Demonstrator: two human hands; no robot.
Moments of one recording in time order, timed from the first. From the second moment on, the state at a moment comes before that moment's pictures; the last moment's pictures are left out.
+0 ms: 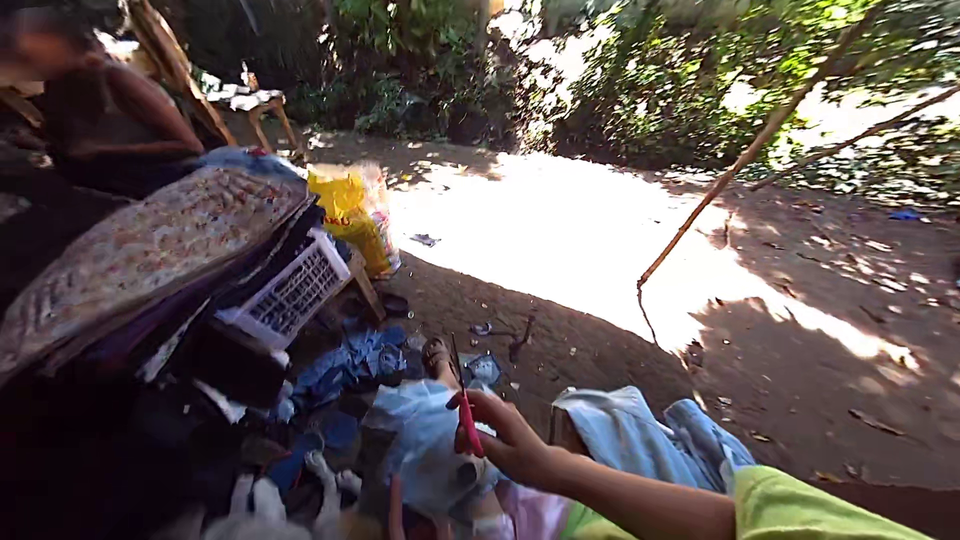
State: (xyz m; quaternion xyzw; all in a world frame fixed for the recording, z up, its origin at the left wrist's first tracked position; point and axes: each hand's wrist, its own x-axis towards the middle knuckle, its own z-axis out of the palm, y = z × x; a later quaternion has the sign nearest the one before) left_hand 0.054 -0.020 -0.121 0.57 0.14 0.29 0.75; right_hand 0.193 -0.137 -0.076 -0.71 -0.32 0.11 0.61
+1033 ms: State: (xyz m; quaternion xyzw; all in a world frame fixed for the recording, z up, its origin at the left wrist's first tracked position) left_hand 0.043 -0.045 -0.085 0.57 0.22 0.24 0.76; right_hand 0.139 -0.253 -0.126 -0.31 -0.29 0.65 0.62
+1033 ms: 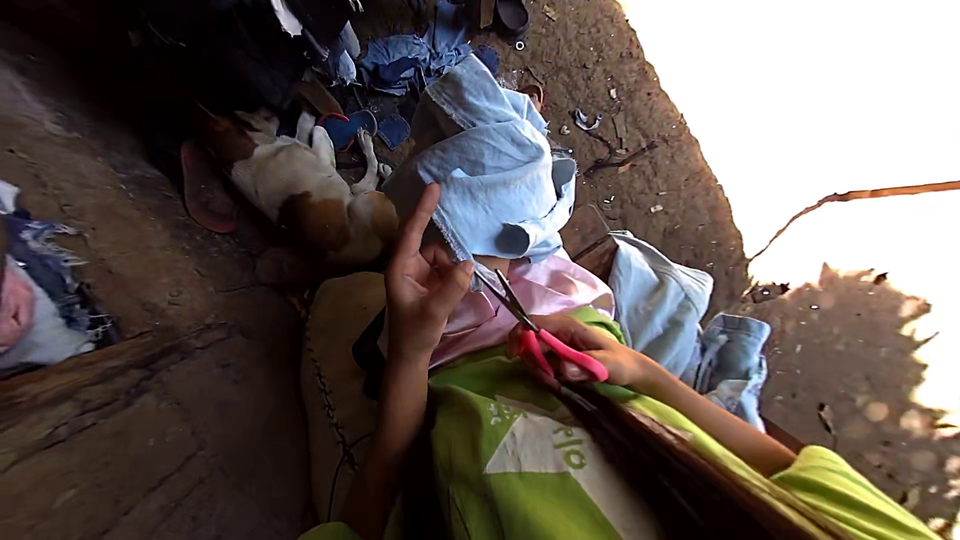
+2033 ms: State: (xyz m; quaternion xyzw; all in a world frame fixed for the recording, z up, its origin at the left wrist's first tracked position) left_hand 0.059 -0.056 -0.096 0.55 0.19 0.22 0.78; right_hand 0.145 -0.225 -0.125 -0.31 -0.23 0.60 0.70
